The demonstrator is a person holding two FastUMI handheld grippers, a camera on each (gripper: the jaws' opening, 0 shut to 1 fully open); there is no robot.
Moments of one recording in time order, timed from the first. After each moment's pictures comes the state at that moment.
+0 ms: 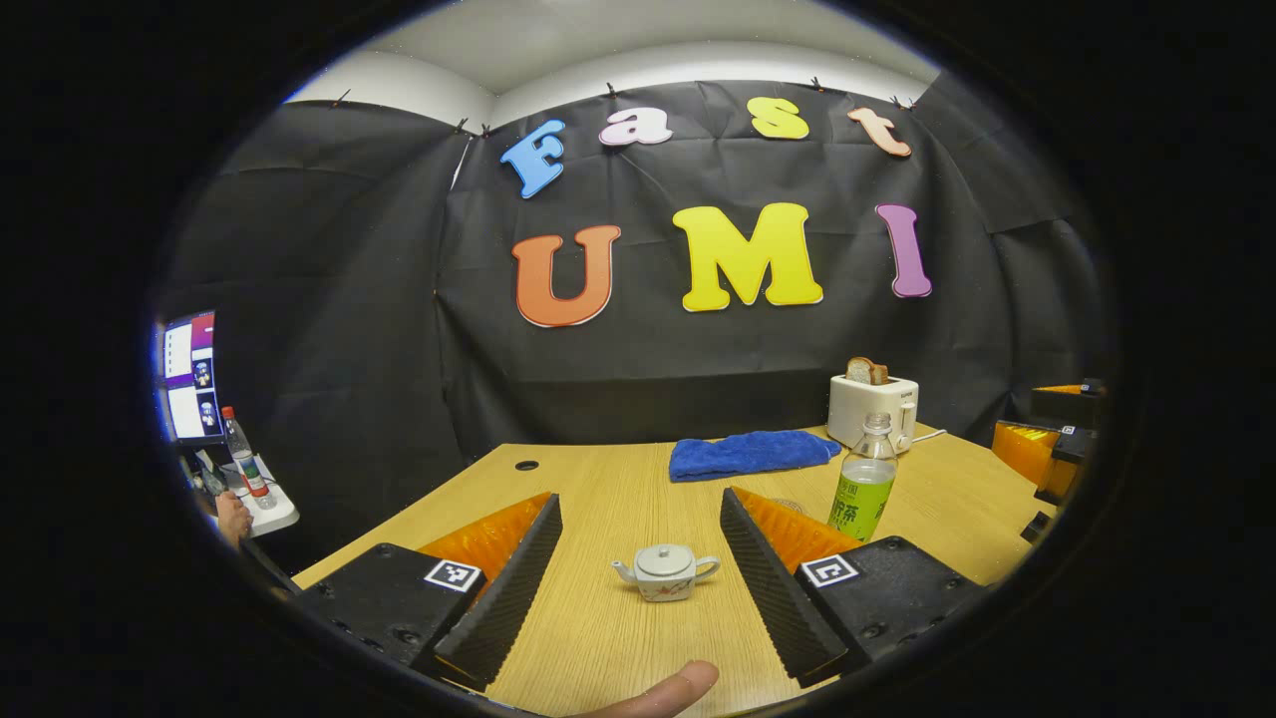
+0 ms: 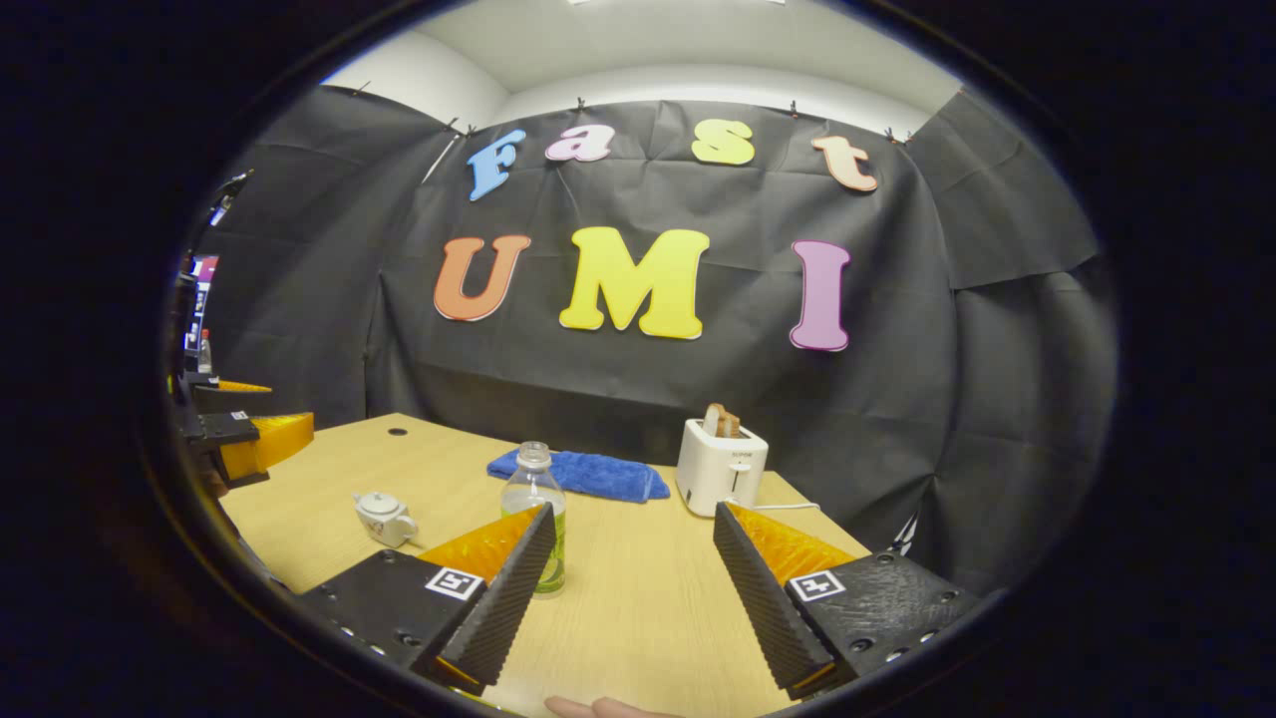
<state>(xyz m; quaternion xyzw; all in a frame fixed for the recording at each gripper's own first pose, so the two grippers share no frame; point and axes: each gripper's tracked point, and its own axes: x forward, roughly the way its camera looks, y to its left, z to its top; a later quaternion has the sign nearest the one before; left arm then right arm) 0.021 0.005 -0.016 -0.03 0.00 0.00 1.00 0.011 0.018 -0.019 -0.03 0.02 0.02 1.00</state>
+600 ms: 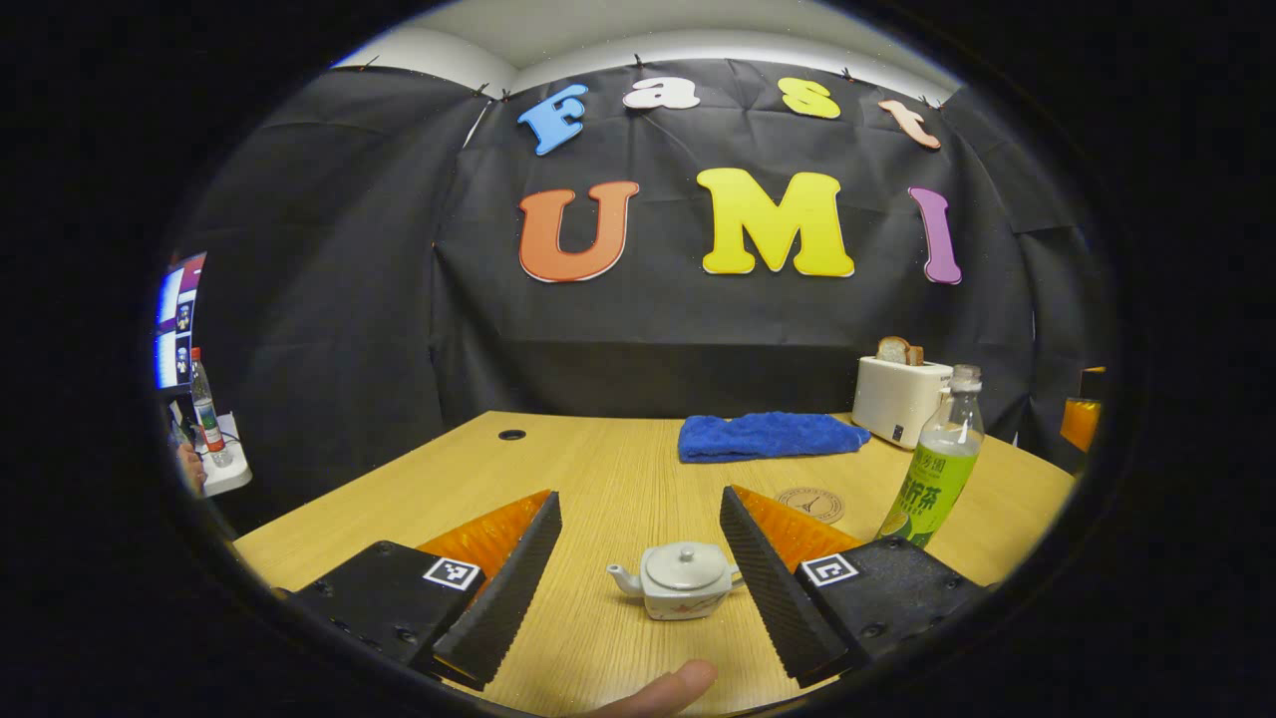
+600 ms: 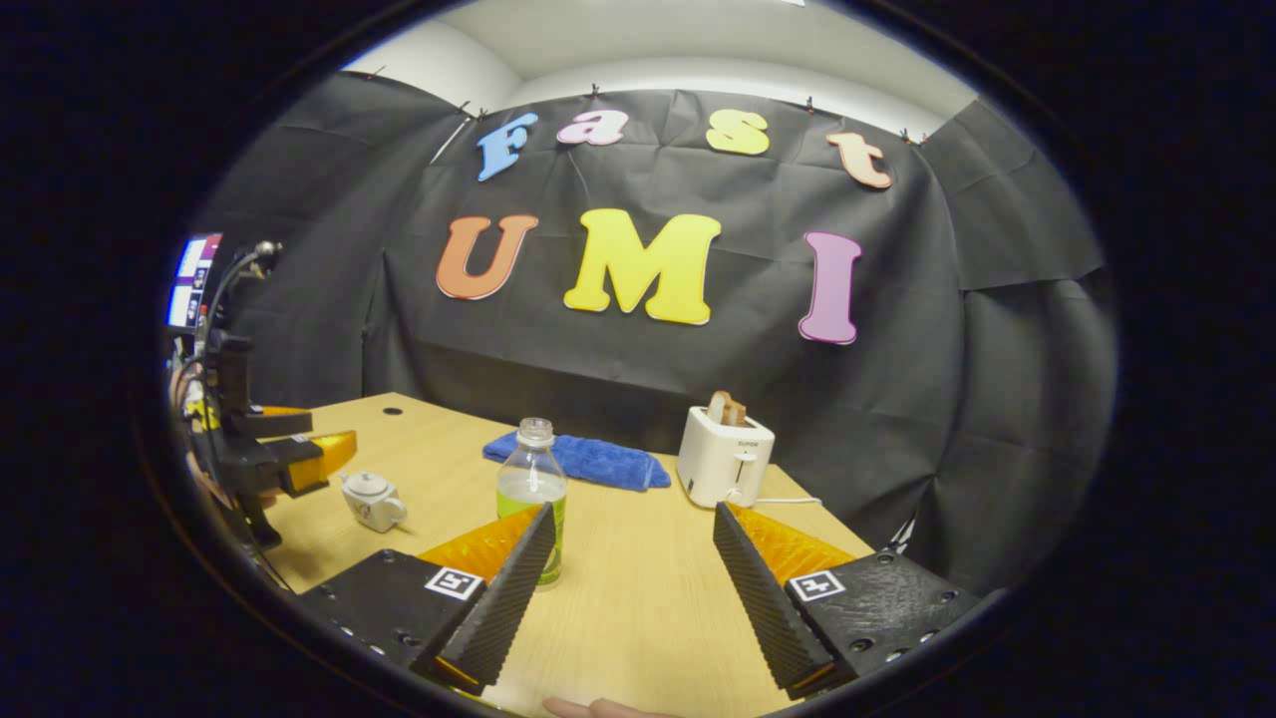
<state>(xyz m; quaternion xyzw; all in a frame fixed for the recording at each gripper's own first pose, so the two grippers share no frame) 0.108 0.011 -0.094 -0.06 0.03 -0.01 1.00 0.025 0.028 -0.038 -0.04 0.04 0.02 1.00</state>
